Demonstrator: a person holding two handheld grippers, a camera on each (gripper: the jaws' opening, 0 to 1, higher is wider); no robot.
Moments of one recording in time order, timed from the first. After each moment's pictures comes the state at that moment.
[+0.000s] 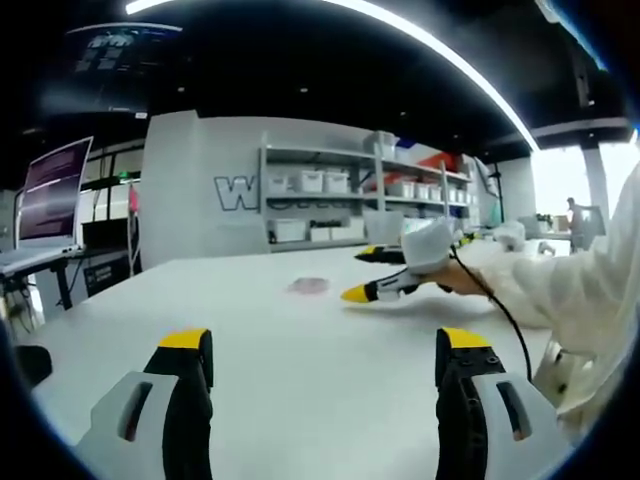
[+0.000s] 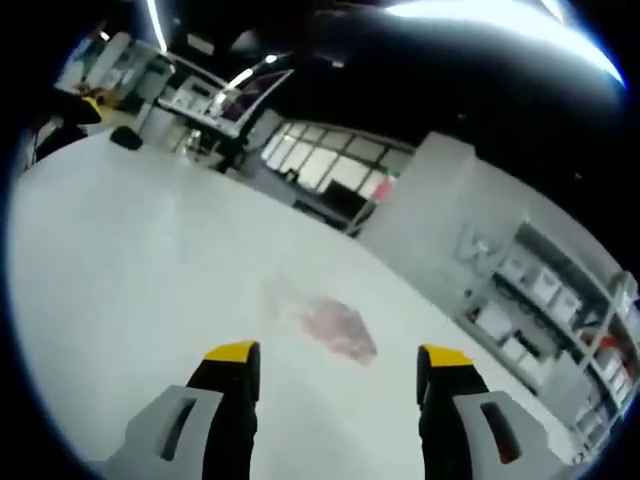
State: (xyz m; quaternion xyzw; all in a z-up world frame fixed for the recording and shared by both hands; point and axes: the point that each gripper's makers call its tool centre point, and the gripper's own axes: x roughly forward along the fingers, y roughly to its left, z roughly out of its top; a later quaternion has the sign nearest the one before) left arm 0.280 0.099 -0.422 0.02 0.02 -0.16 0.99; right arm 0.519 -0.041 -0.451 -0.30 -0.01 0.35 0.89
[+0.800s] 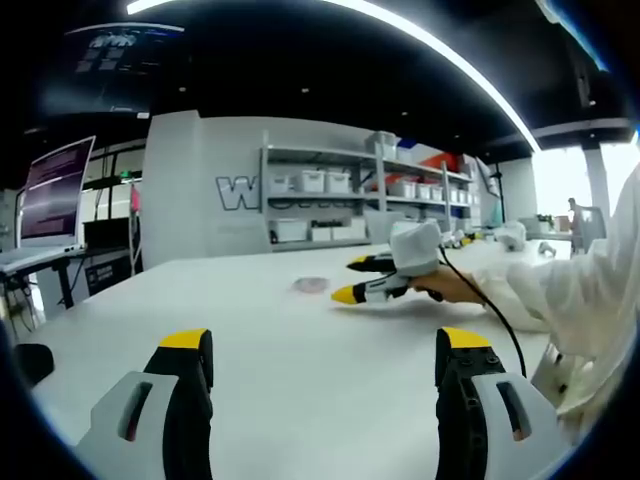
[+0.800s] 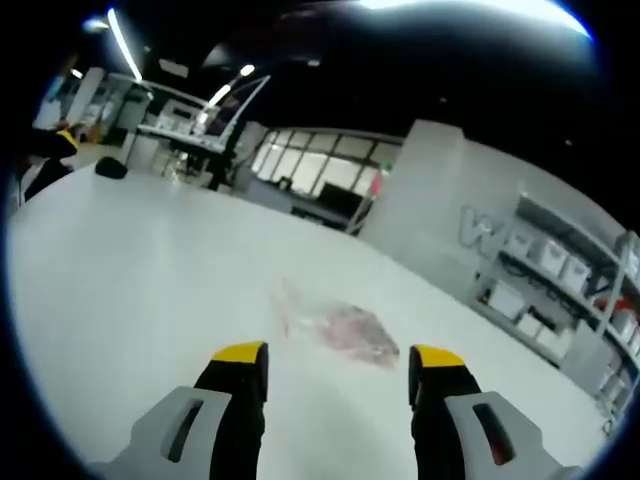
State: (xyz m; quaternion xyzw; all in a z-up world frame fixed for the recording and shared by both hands) left arm 0.277 0.102 -0.421 0.01 0.02 -0.16 0.99; right arm 0.527 -0.021 -0.459 -0.24 0.01 0.35 0.90
